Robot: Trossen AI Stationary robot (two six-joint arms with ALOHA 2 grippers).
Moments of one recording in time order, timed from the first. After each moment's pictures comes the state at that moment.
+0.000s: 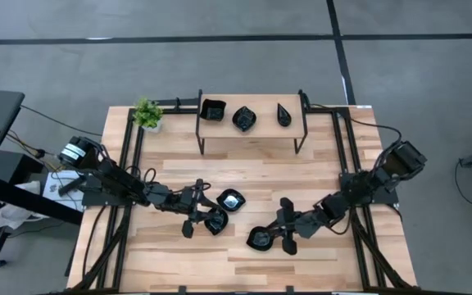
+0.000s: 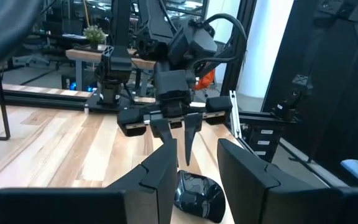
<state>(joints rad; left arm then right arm) -0.43 1.71 0.36 1.24 -0.24 -0.10 0.58 1.51 0.54 0.39 0.33 0.63</state>
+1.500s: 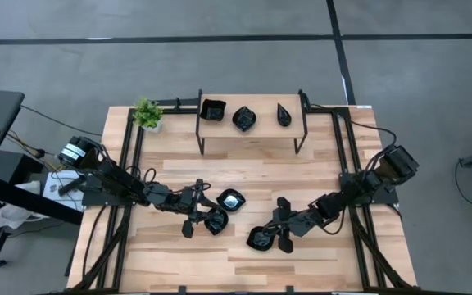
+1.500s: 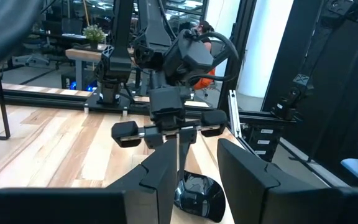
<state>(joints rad) -0.43 1.71 0.36 1.24 -0.23 -0.10 0.54 1.61 0.54 0.44 0.29 0.61</state>
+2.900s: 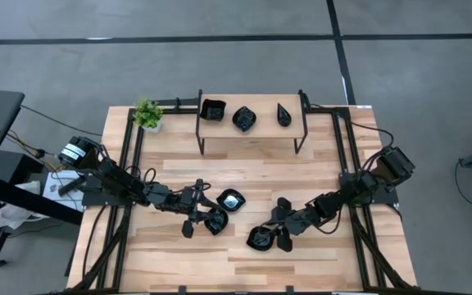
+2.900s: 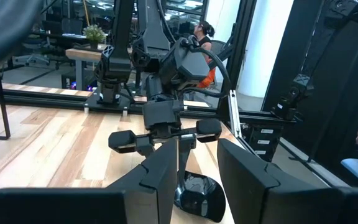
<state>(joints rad) -0.43 1.71 0.36 1.24 -0.23 -0.10 0.51 1.65 0.54 0.40 0.23 0.66</state>
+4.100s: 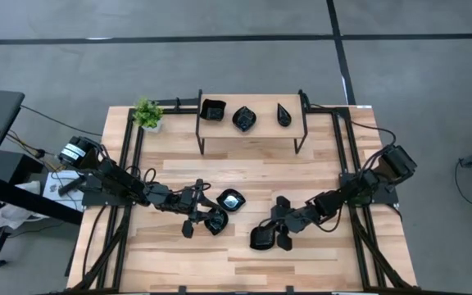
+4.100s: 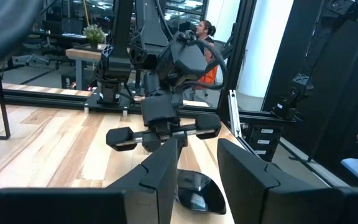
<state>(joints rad) -0.43 1.71 0.36 1.24 -0.23 -0.10 0.49 1.62 0.54 0.40 0.21 0.63</state>
